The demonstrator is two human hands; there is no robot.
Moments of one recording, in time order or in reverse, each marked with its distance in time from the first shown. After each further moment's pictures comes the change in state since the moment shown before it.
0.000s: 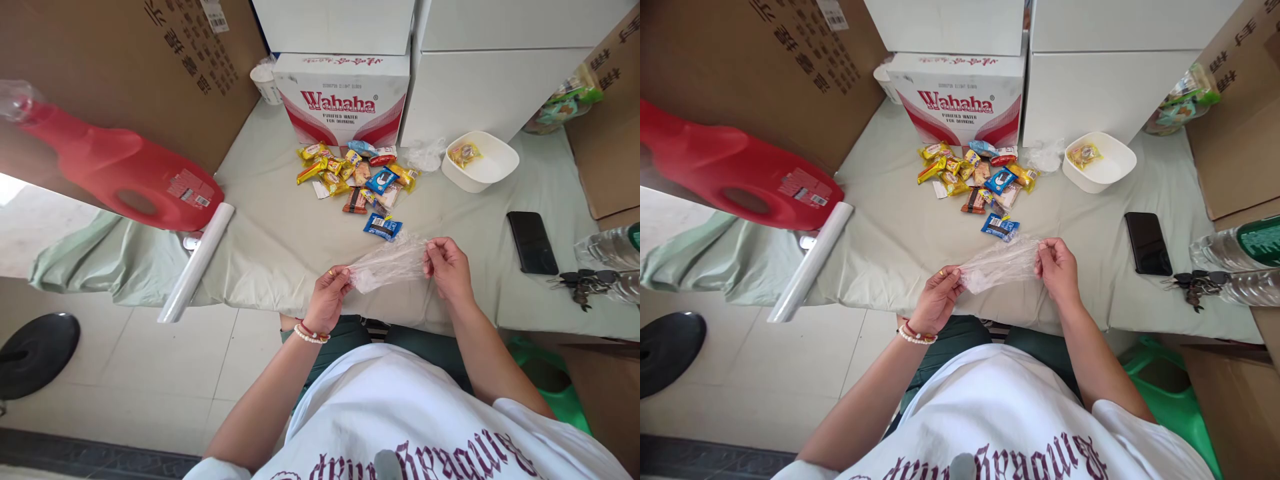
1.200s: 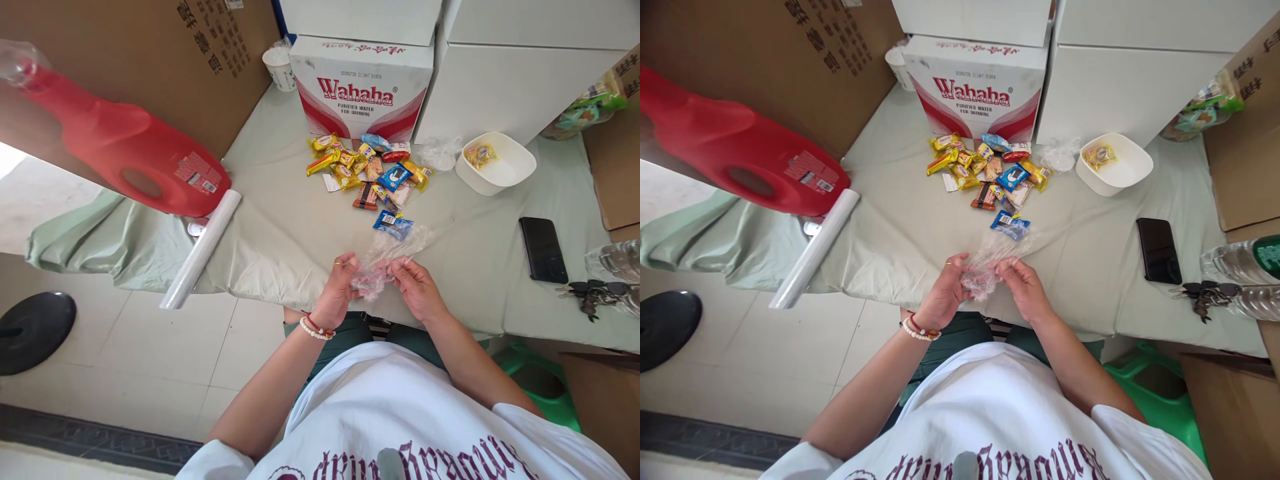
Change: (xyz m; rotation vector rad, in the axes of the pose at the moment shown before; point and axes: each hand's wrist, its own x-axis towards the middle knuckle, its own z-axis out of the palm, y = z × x) left_hand -0.004 0.008 0.005 0.045 -0.009 -0.128; right_hand -0.047 -0.002 0.063 0.232 -0.378 0.164
